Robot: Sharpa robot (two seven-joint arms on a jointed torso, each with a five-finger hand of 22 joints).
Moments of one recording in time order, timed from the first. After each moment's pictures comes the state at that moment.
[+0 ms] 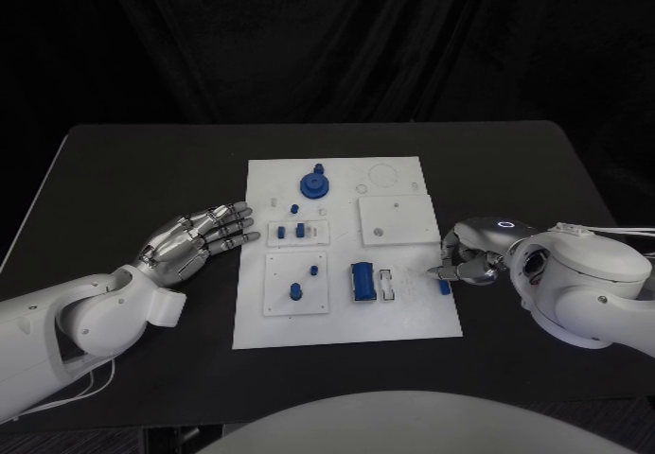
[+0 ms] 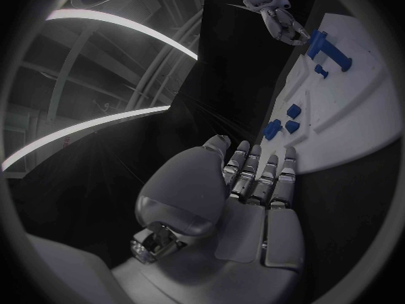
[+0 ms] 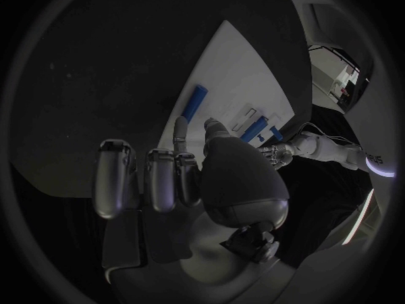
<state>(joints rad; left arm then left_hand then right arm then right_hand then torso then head) 1.12 -1.00 -0.21 1.55 0.09 0.18 0.50 1.43 0.22 0.01 0.18 0.53 0.60 0.18 0.07 0.06 0.40 0.19 0.27 0.06 0.24 0.25 0.19 0.04 0.12 0.35 0.29 0.08 0.31 1.24 -1.31 -0.25 2.09 -1.60 -0.15 -0.67 1.18 0.02 -0.10 0.27 0.38 0.89 0.04 0.49 0.73 1.47 -0.04 1.57 1.31 1.46 -0.10 1.51 1.31 0.05 1.47 0.01 1.40 1.31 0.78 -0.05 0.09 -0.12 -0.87</state>
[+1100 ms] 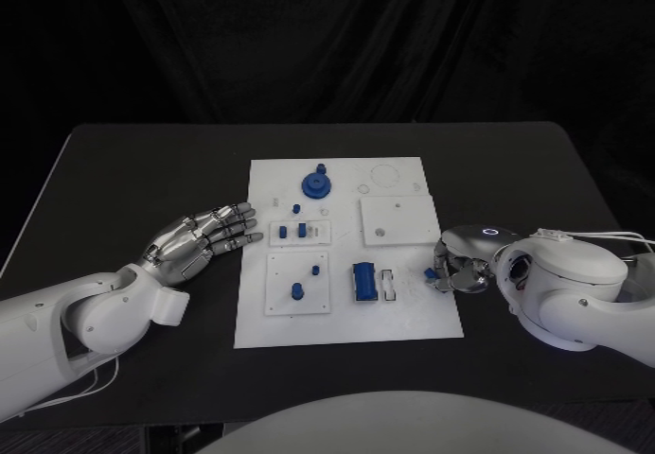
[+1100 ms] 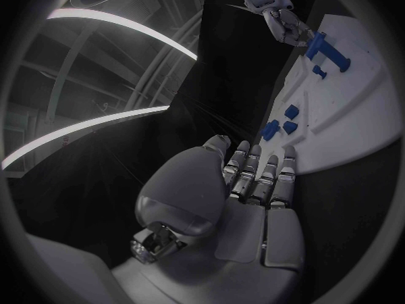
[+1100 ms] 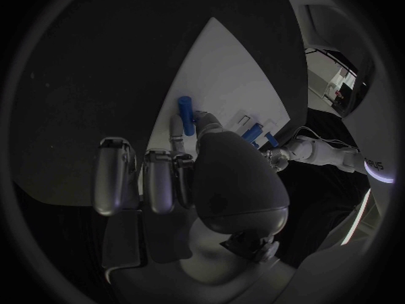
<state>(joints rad) 1.11 -0.99 -0.21 1.54 0.09 0.18 0.50 1.43 0.22 0.01 0.18 0.53 0.60 0.18 0.07 0.06 0.40 0.19 0.27 0.06 0.24 0.25 0.19 0.04 0.12 0.35 0.29 0.08 0.31 1.22 -1.25 -0.24 2.07 -1.59 -0.14 -0.66 1.41 -0.04 0.09 0.27 0.48 0.94 0.05 0.39 0.65 1.46 -0.03 1.57 1.31 1.47 -0.09 1.49 1.31 0.05 1.47 0.02 1.37 1.31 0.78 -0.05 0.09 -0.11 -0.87</state>
